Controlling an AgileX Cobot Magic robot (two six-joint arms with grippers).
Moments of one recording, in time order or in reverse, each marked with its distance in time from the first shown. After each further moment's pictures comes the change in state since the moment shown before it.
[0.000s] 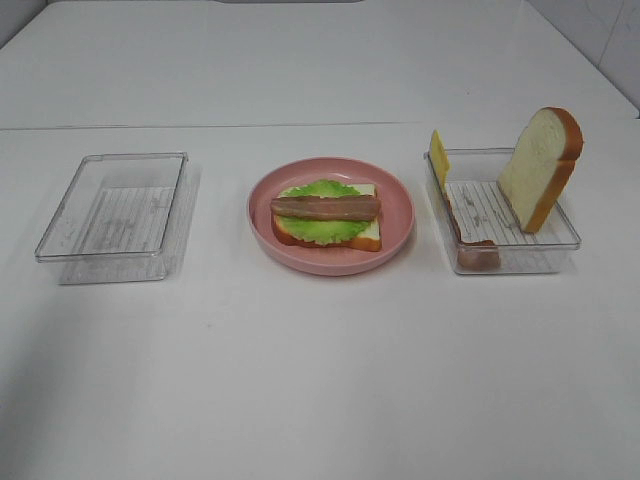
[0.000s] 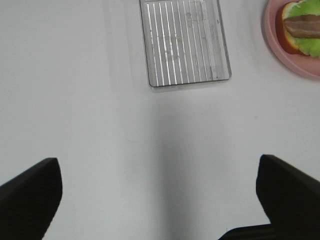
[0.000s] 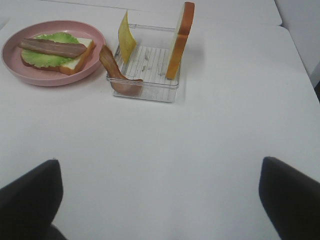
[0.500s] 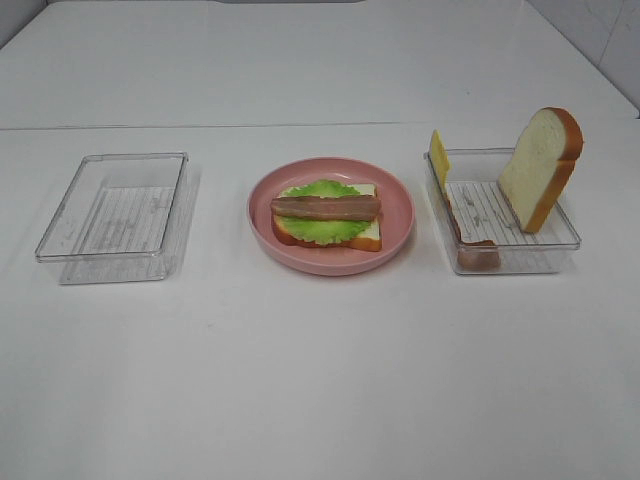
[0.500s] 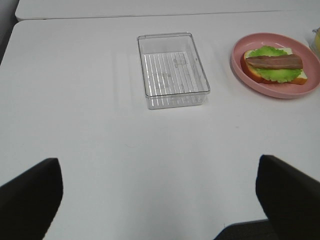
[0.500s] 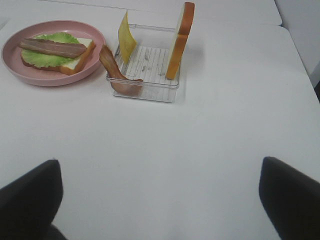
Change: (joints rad) left arm 0.000 -0.756 0.325 -0.019 0.024 0.014; right arm 0.000 0.000 0.000 0.000 0.000 0.000
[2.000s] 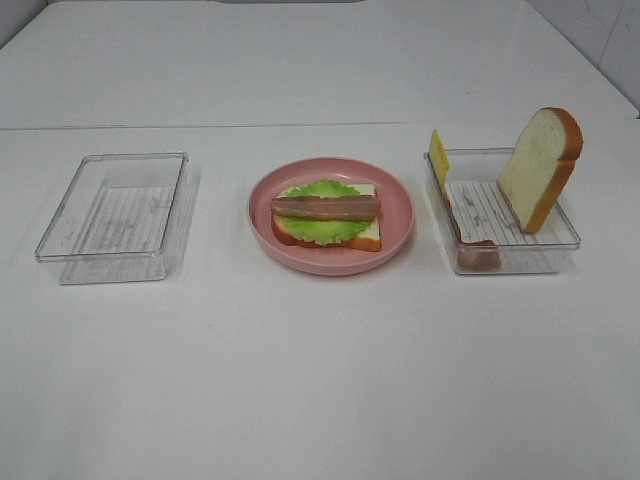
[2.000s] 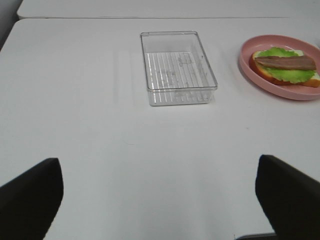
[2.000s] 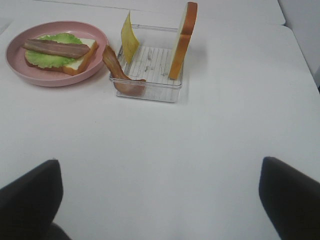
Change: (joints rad) left arm 0.124 -0.252 0.274 -0.087 -0.102 0.070; right arm 0.000 0.000 0.000 0.011 0.000 0.000
